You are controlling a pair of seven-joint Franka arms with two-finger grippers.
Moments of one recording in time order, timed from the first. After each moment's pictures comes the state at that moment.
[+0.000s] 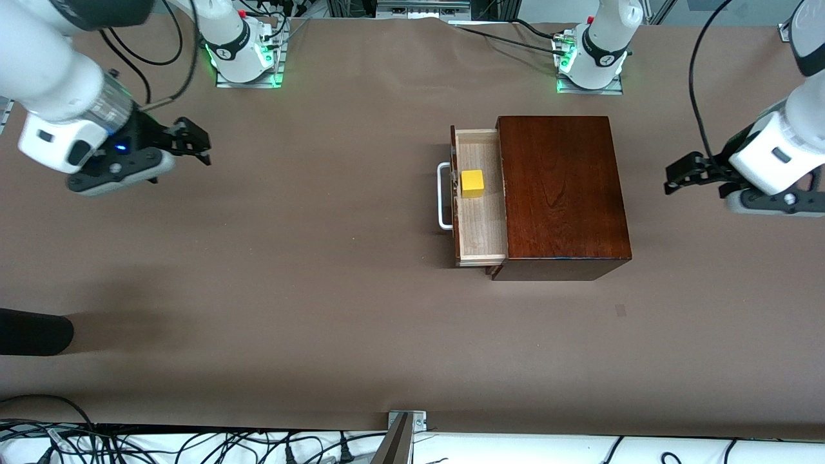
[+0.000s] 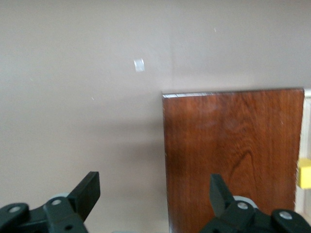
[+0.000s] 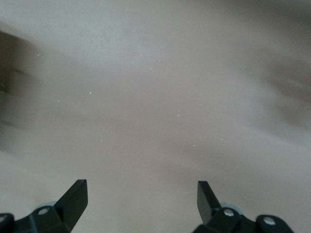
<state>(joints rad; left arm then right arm) -0.03 0.09 -0.03 -1.56 0.01 1.61 -0.05 0.27 0.09 -0.03 -1.58 0.05 1.64 -0.12</state>
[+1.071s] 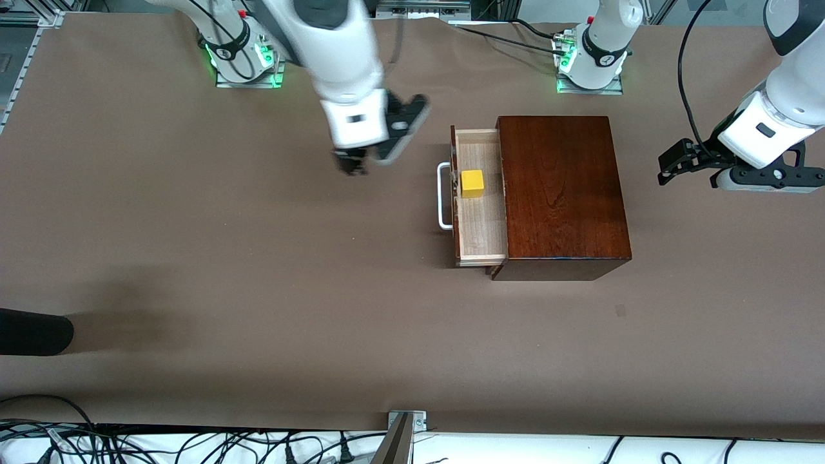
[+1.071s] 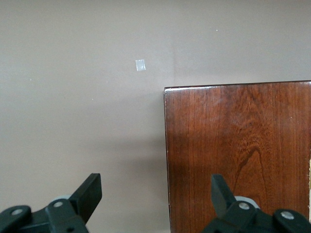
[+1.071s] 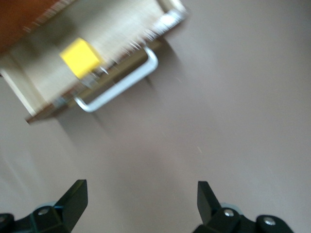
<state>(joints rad) -0.03 -0.03 -0.05 -1.77 0.02 1.73 -0.06 0.75 0.40 0.04 -1.36 0.05 1.83 -0.26</state>
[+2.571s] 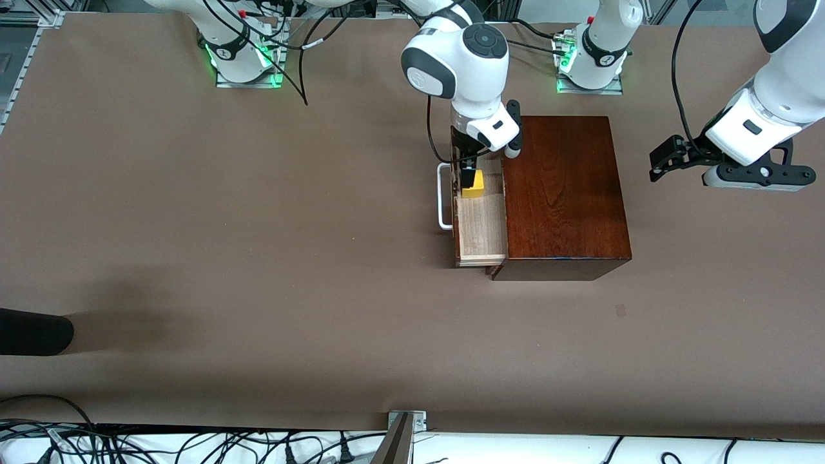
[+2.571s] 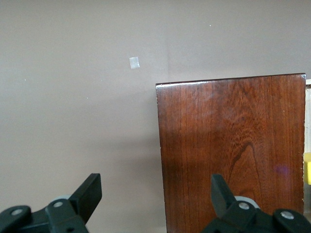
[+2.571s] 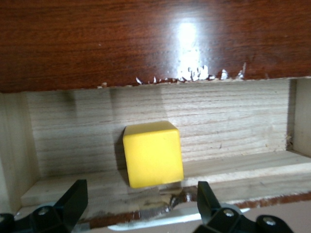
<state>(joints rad) -0.03 -0.03 -0.07 -1.77 0.02 1.71 -0.06 0.96 0.79 0.06 -1.10 -0.17 1.99 -0.45</state>
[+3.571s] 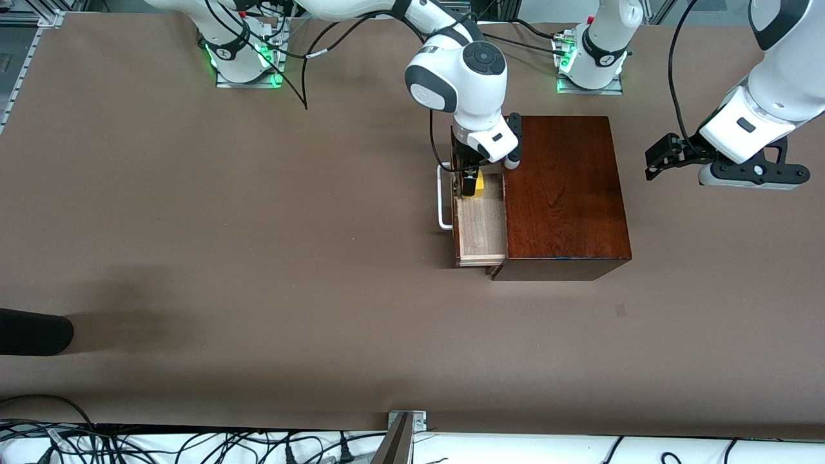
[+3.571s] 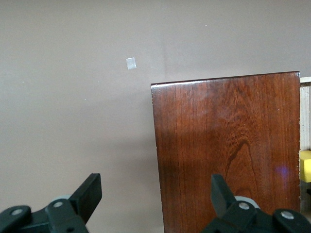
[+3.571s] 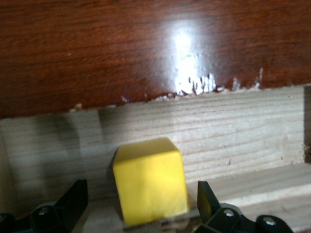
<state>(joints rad) -0.03 -0.03 -0.08 -1.76 0.02 1.71 -0.06 0.96 0.85 0.06 -1.10 -0.17 2.07 -0.39</state>
